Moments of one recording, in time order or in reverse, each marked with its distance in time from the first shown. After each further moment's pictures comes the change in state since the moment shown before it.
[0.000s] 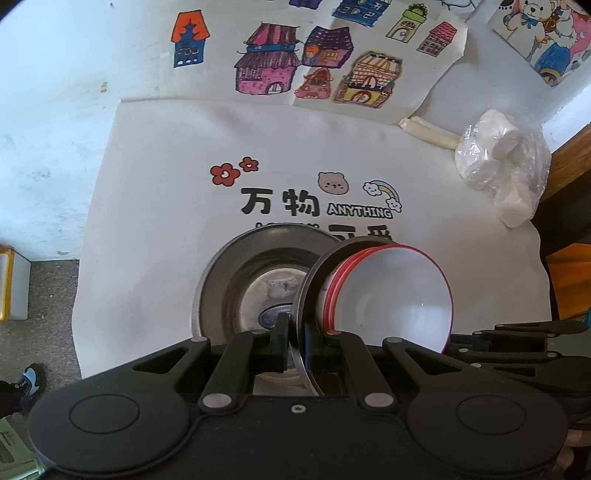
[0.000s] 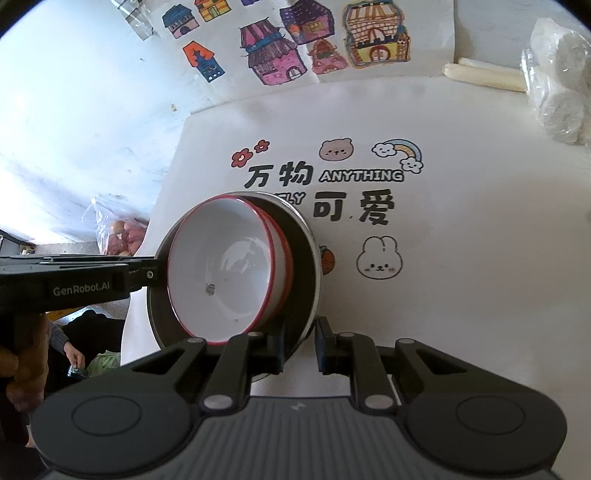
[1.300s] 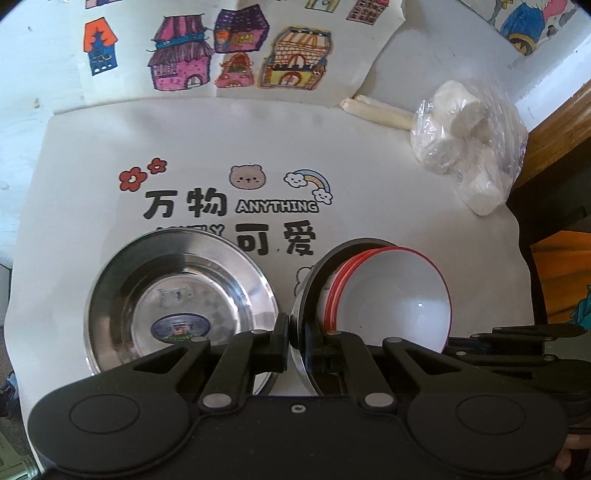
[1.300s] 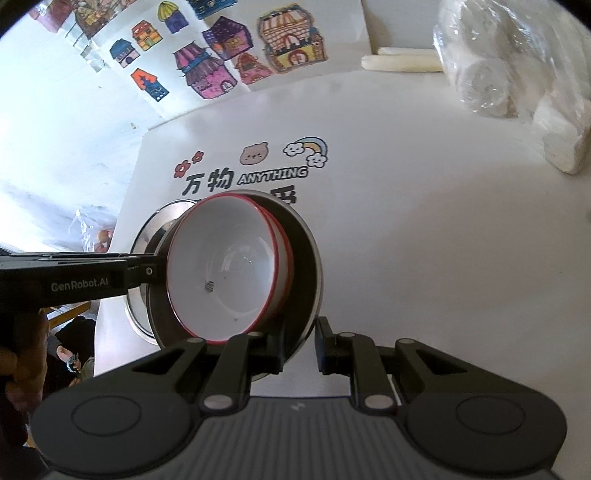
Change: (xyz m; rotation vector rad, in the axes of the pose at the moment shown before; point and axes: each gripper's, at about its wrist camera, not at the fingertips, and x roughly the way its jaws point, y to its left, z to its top) left arm 0.030 -0.082 0.010 0.038 0.029 -0.032; right arm -0.037 -0.081 -0.005 0.054 -0.002 -0.016
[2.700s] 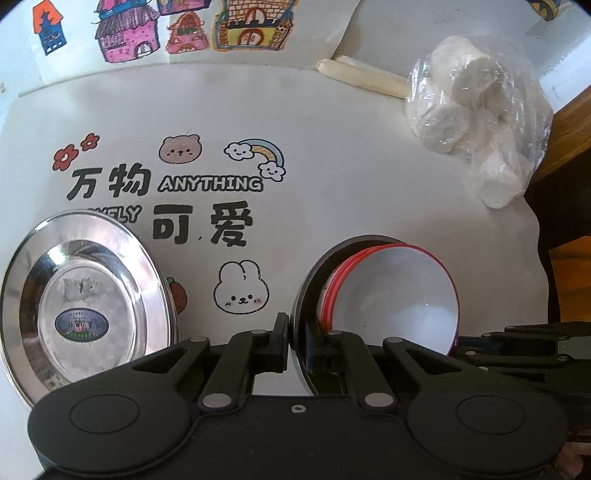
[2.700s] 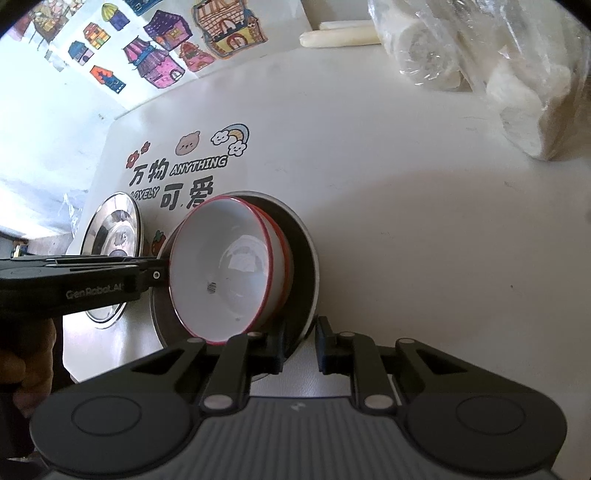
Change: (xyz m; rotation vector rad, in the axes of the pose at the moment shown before) left arm 0.070 -0.068 0.012 -0.037 0.053 0.054; right arm 0.007 -0.081 0.005 0.003 0.066 -0.008
